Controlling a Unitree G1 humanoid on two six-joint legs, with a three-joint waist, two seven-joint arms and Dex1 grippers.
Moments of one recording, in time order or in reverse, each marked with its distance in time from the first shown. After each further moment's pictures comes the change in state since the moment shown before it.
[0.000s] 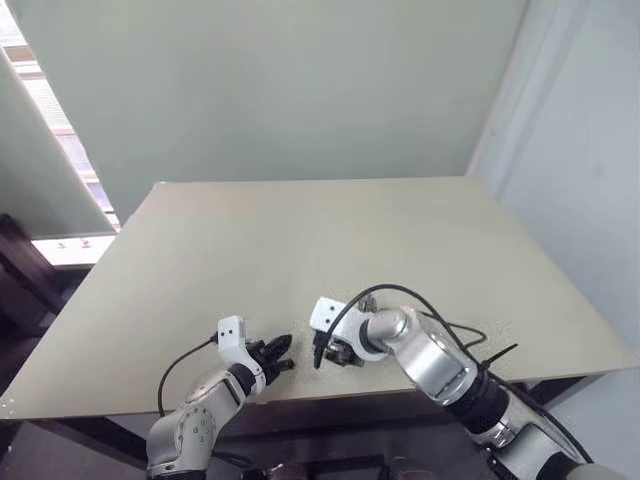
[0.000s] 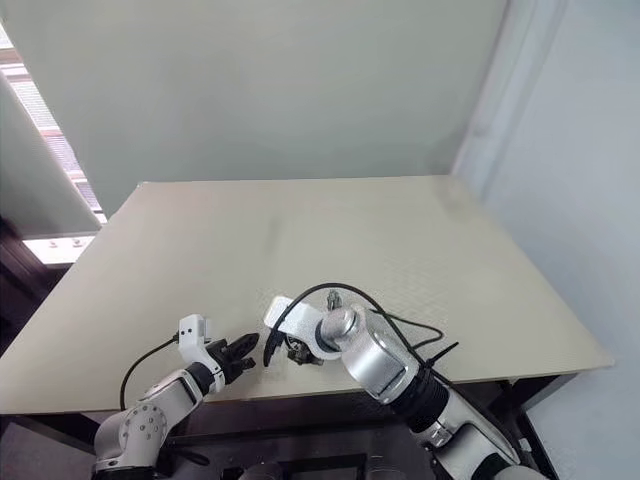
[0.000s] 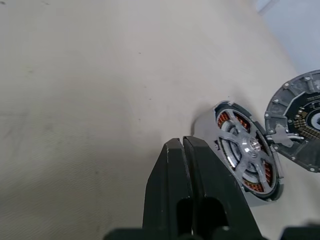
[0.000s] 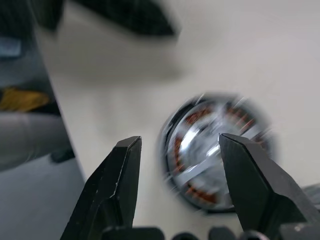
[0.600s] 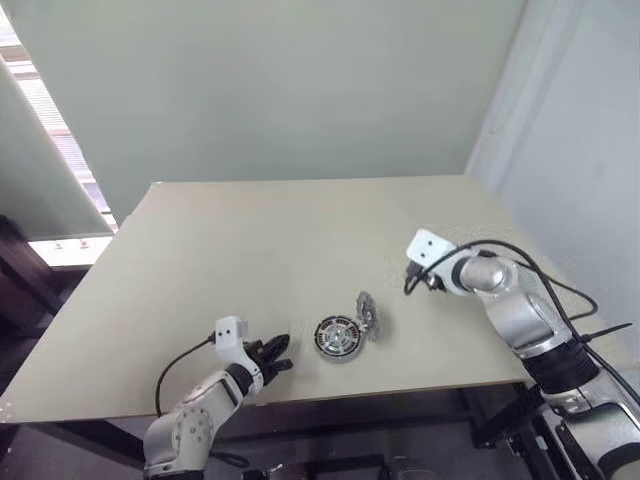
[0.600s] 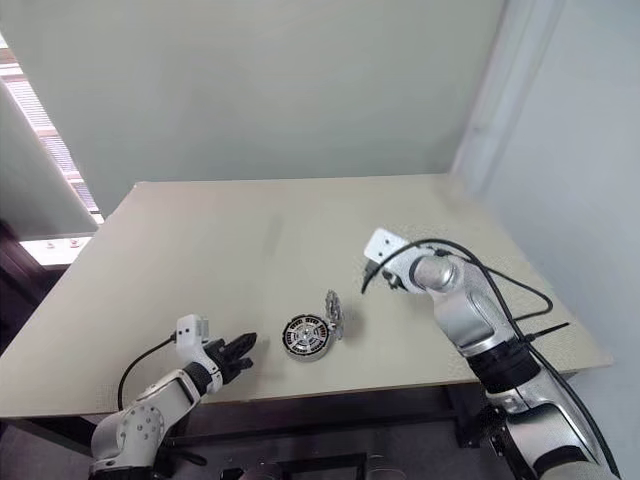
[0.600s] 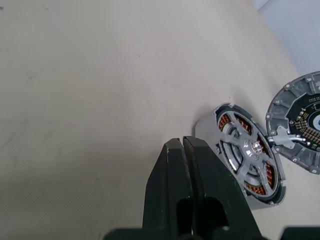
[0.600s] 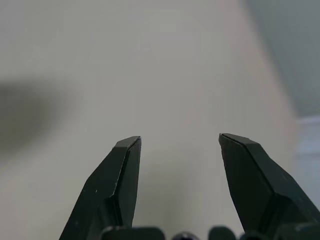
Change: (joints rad) left arm -0.002 0.009 0.008 0.000 0.004 -0.001 -0.008; right arm 0.025 -0.368 -0.272 0.190 -0.059 -0.333 -0.123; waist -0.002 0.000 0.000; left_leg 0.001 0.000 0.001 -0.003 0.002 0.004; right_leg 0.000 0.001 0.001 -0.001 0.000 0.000
